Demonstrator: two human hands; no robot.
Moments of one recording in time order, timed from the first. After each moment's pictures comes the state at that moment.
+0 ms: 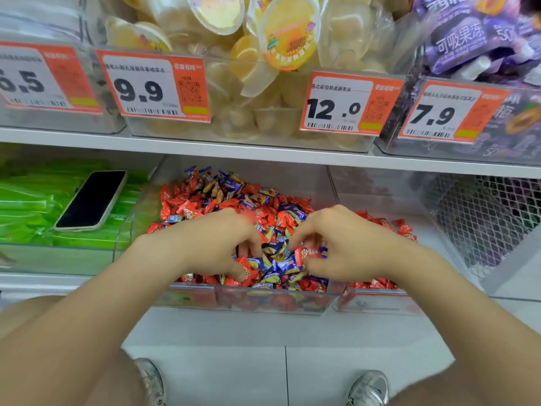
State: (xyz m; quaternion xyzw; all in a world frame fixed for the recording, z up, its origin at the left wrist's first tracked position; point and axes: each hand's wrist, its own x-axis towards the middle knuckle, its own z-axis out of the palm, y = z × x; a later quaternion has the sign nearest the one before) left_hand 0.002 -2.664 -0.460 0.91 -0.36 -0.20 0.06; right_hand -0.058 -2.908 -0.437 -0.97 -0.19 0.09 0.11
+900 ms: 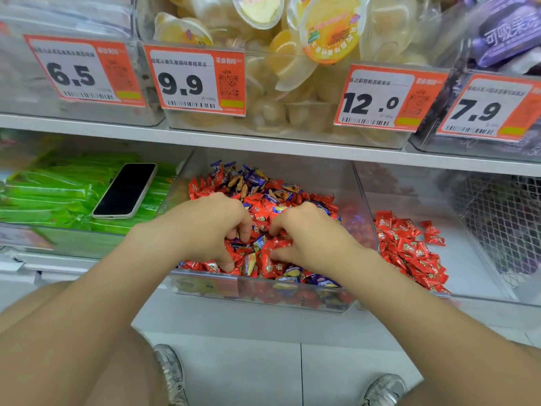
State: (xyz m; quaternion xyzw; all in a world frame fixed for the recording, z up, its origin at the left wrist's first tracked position) left_hand 0.000 -2.625 -0.455 0.96 -0.25 -0.14 0.04; right_hand -0.019 -2.834 -0.492 -0.98 -0.19 -0.01 0.06
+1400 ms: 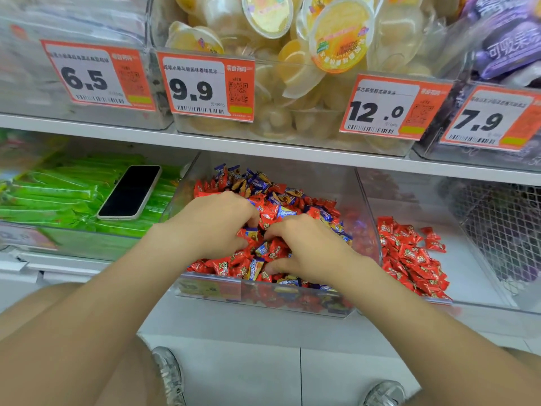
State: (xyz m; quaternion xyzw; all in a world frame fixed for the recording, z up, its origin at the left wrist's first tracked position) left_hand 0.012 -2.626 -0.472 0.96 -0.29 -0.01 0.01; right_hand -0.021 -2.832 -0.498 -0.97 -0.21 0.03 0.08
